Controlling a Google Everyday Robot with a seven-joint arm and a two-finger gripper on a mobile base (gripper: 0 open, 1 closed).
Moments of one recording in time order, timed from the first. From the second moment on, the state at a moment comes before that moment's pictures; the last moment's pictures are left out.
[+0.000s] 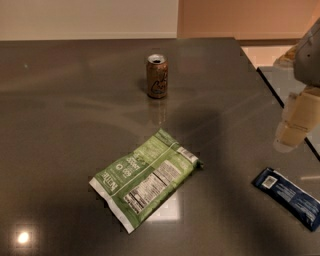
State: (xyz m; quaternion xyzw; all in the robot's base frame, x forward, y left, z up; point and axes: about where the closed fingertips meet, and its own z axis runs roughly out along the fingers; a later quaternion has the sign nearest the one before) arm 0.438 -0.217 0.976 -0.60 0.78 -0.03 0.16
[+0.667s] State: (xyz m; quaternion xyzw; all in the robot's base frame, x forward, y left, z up) arm 0.447 -0.210 0.975 -0.60 0.78 -0.03 0.16
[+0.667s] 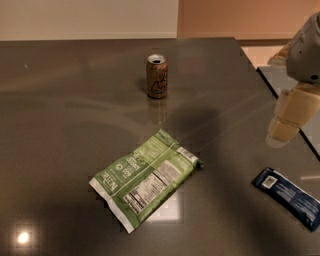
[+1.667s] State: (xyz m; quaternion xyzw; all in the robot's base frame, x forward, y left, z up) arm 0.525 -0.158 0.947 -0.56 0.79 0.05 0.26
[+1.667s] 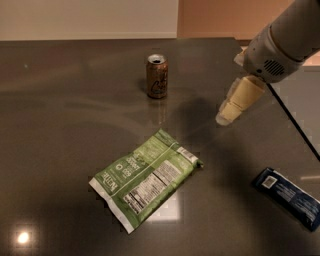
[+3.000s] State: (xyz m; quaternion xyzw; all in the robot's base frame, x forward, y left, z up) arm 0.658 -0.062 0.937 -0.46 0.76 0.18 0.42
